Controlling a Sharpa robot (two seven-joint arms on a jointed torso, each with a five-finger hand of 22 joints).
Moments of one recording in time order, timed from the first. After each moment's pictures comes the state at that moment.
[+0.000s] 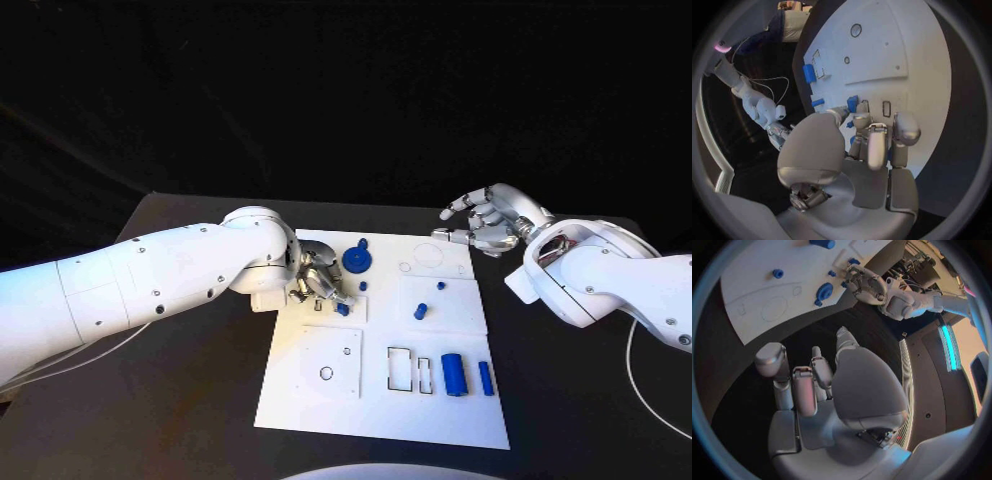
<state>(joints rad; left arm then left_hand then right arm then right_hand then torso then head) 1.27 -0.65 -0.06 1.43 -0.93 0.27 -0.51 1.29 -0.07 0.43 0.28 0.20 0.78 0.07 0.83 0.59 1.17 0.00 1.19 0.88 1.47 -0.05 1.50 1.31 0.11 1.24 0.06 1.37 1.07 1.33 -0.96 -0.16 1.67 -0.96 -0.54 -0.12 1.36 -0.12 -0.05 0.29 0.23 0.83 0.16 0.26 0.49 1.31 0.08 1.29 1.26 1.46 0.00 1.50 1.31 0.10 1.32 0.11 1.02 1.15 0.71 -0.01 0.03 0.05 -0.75</state>
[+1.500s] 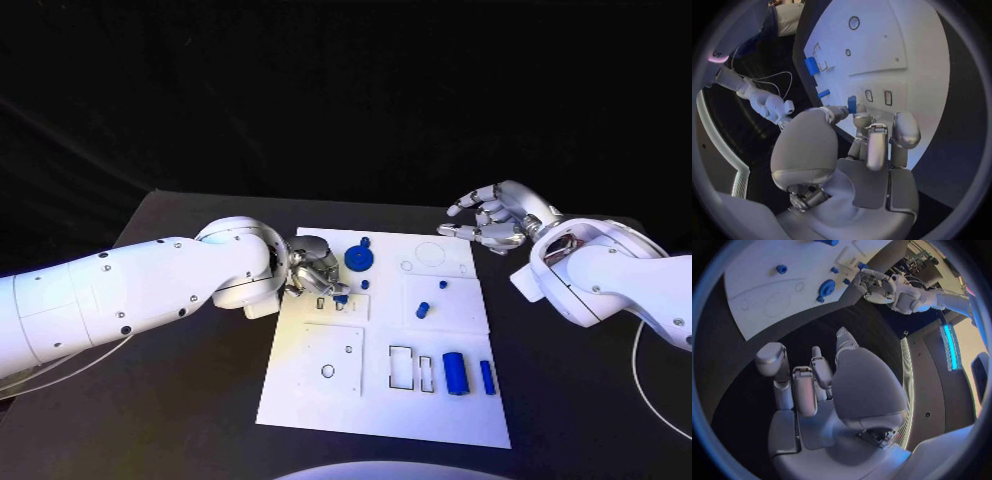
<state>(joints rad) 1.25 -0.77 -0.05 1.57 -1.02 0.08 -0.43 1.21 -0.20 0.69 0.28 0.20 0.77 0.08 0.87 0.66 1.20 0.00 1.18 0.86 1.47 -0.05 1.51 1.31 0.11 1.25 0.06 1.39 1.12 1.33 -0.97 -0.16 1.67 -0.95 -0.56 -0.13 1.36 -0.11 -0.05 0.29 0.23 0.83 0.16 0.26 0.49 1.31 0.08 1.29 1.26 1.46 0.00 1.50 1.31 0.10 1.32 0.10 1.02 1.15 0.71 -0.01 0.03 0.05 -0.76</state>
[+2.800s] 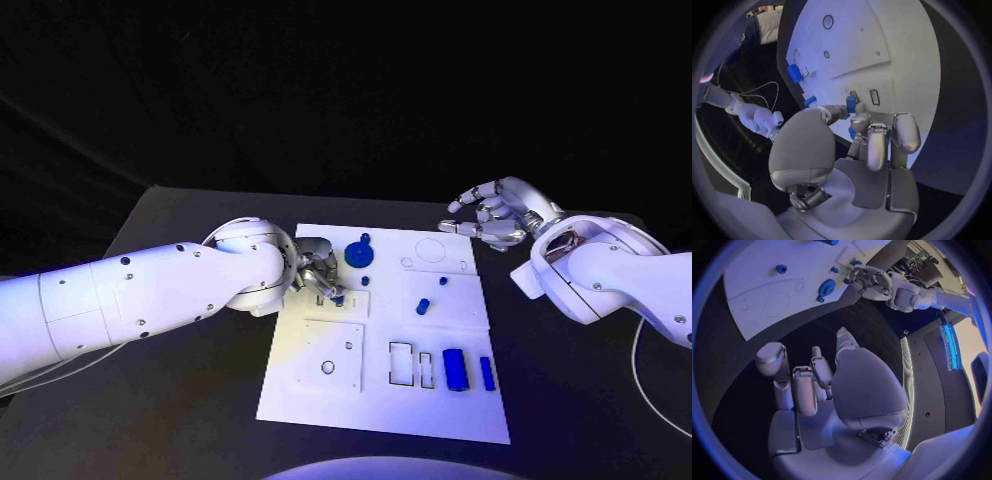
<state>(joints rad) 1.23 -0.72 -0.06 1.55 -1.17 0.08 -0.50 1.18 -0.23 0.72 0.27 0.26 0.81 0.06 0.87 0.66 1.25 -0.01 1.20 0.91 1.47 -0.06 1.51 1.31 0.11 1.28 0.04 1.41 1.16 1.33 -0.97 -0.16 1.67 -0.95 -0.57 -0.12 1.36 -0.11 -0.05 0.29 0.23 0.83 0.16 0.27 0.49 1.31 0.08 1.29 1.26 1.46 0.00 1.50 1.31 0.10 1.32 0.10 1.01 1.15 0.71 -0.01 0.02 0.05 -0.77</state>
